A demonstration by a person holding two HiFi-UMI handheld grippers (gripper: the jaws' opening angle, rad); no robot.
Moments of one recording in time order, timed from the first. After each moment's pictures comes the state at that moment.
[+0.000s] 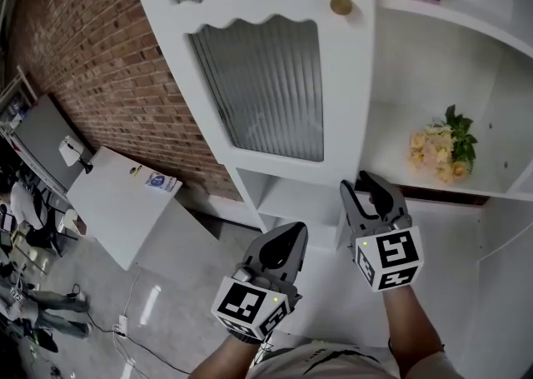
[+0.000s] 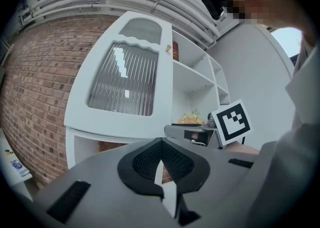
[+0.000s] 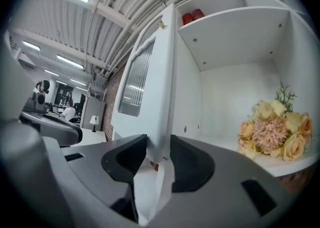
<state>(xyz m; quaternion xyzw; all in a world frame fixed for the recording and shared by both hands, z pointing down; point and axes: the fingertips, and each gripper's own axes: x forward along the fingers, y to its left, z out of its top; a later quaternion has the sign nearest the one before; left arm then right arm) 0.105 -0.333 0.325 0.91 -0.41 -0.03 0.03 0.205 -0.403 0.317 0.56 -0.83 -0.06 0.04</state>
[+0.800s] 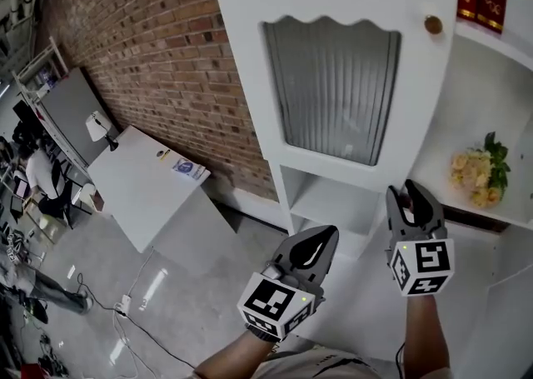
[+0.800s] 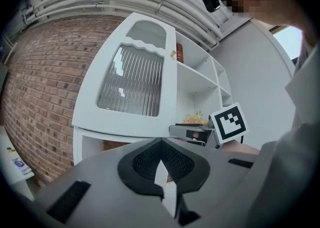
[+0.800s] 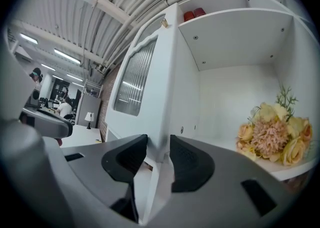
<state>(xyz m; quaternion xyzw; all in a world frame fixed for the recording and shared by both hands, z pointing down) 0.083 -0.339 0.329 0.91 -0.42 -0.04 0.04 0.207 -0.417 0.317 0.58 -0.81 -0.06 0.05</state>
